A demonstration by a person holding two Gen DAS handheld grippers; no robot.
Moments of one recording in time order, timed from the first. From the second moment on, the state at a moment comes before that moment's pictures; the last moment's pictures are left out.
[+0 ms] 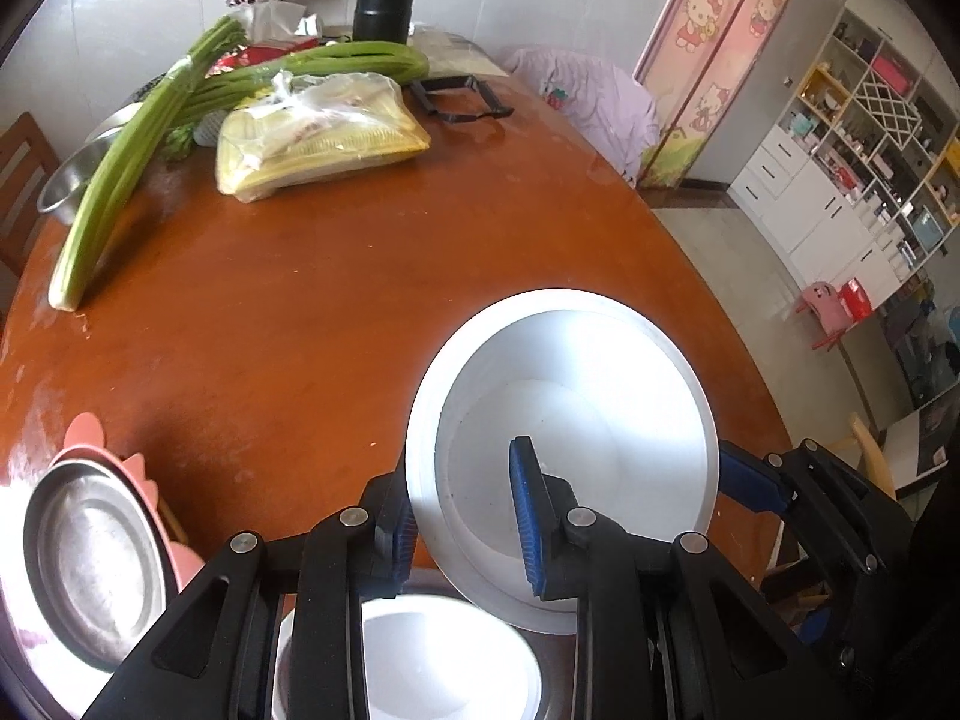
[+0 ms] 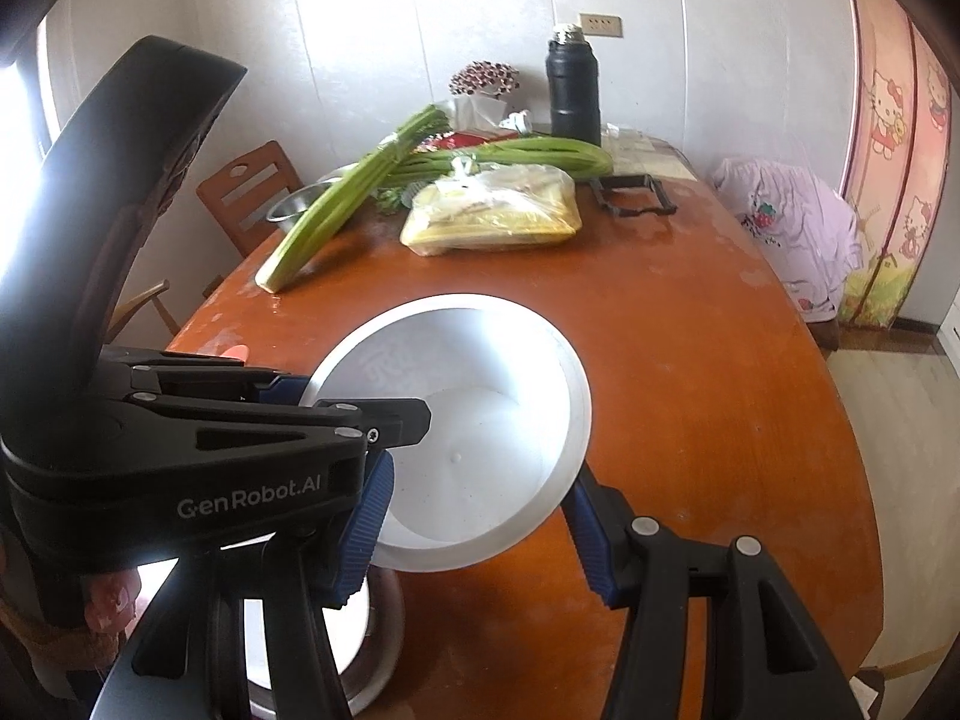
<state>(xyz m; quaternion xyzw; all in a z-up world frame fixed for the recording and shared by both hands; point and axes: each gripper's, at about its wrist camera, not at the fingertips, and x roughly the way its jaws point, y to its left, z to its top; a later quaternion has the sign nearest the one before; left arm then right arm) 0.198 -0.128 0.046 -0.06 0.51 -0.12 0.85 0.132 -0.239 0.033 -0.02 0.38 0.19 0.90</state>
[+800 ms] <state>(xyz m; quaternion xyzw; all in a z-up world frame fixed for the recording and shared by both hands) 0.142 -0.074 0.063 -0.08 0.47 -0.11 0.87 0.091 -0.187 0.049 -0.06 0.36 0.23 0.90</state>
